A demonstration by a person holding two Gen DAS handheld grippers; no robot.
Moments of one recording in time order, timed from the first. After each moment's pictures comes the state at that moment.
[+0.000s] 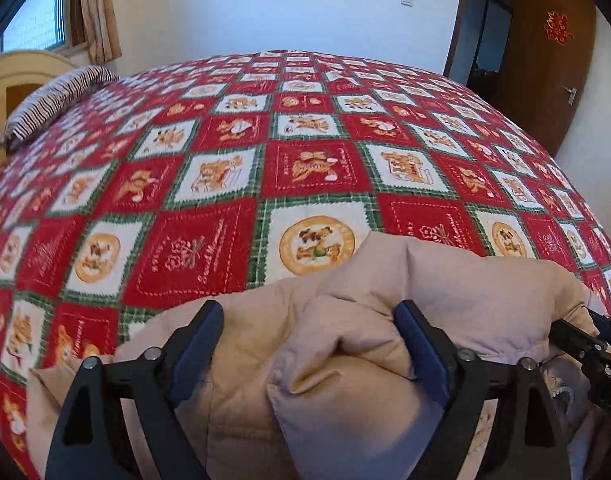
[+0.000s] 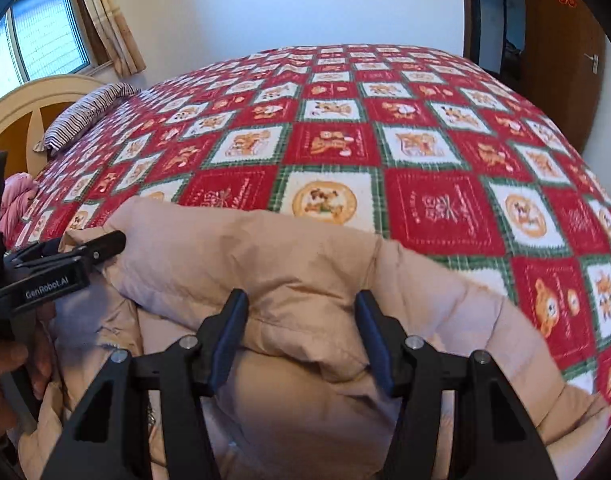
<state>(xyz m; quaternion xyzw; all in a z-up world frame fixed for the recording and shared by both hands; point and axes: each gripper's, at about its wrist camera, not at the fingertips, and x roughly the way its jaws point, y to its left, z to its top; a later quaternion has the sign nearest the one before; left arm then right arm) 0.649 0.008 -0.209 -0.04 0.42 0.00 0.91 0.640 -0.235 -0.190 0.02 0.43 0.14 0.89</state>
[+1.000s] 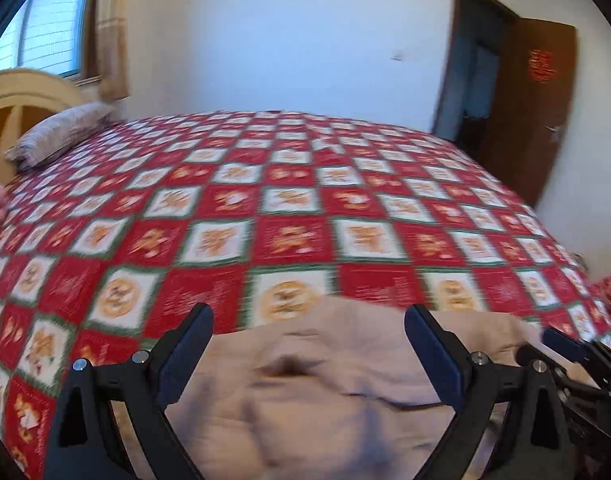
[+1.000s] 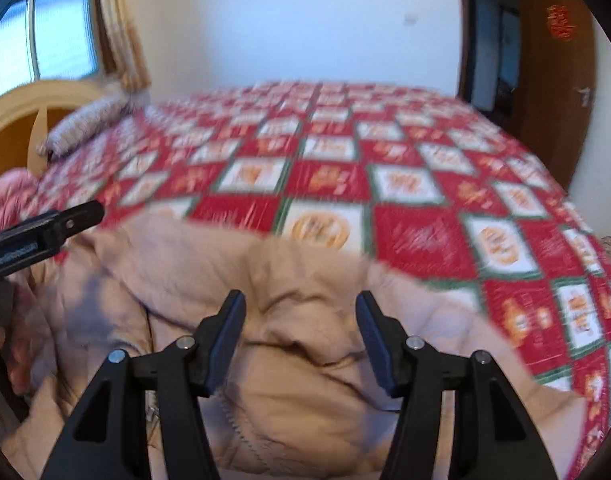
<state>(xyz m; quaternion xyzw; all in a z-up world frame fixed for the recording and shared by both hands) 0.615 -0.018 -0.147 -0.05 0.33 -0.02 0.94 0.610 -0.238 -0.163 -0.01 0.36 0.12 0.92</state>
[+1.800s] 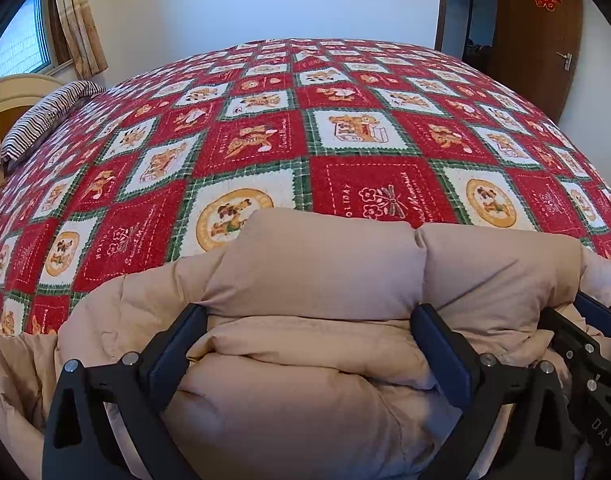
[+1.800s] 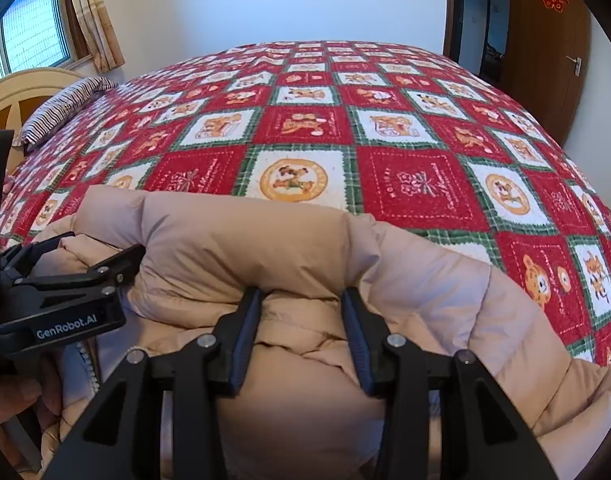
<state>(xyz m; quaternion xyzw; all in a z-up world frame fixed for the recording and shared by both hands) 0.654 -0.057 -0.231 0.01 0.44 0.00 0.90 0.636 -0.236 -0.209 -0.01 0.44 0.10 0.89</state>
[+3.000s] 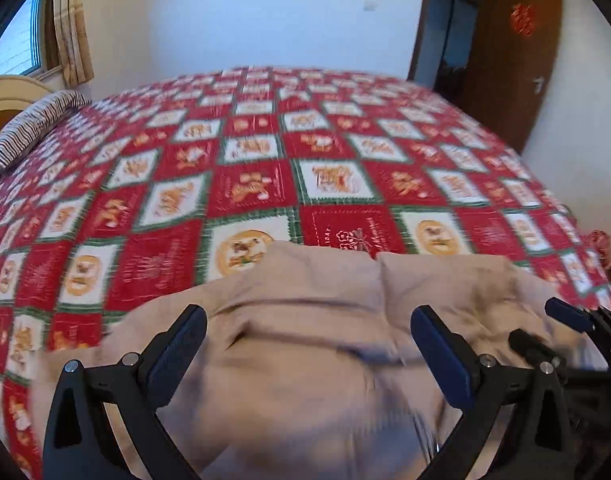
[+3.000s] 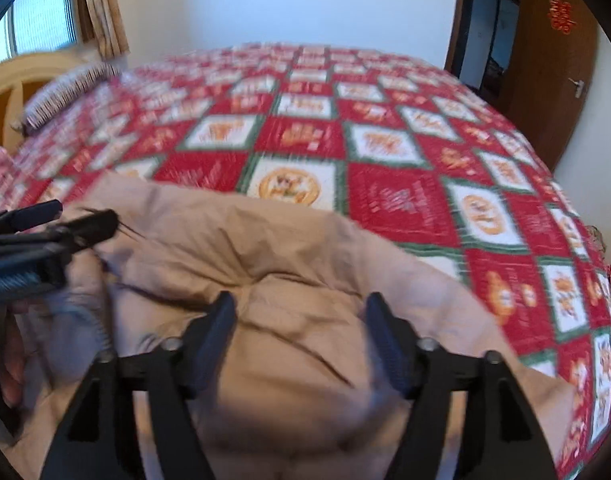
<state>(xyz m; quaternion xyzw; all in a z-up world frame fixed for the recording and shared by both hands) 0.614 -0.029 -0.162 -0.02 0.40 -0.06 0.91 0.611 -0.247 -0.176 -0.04 0.43 0.10 0.90</state>
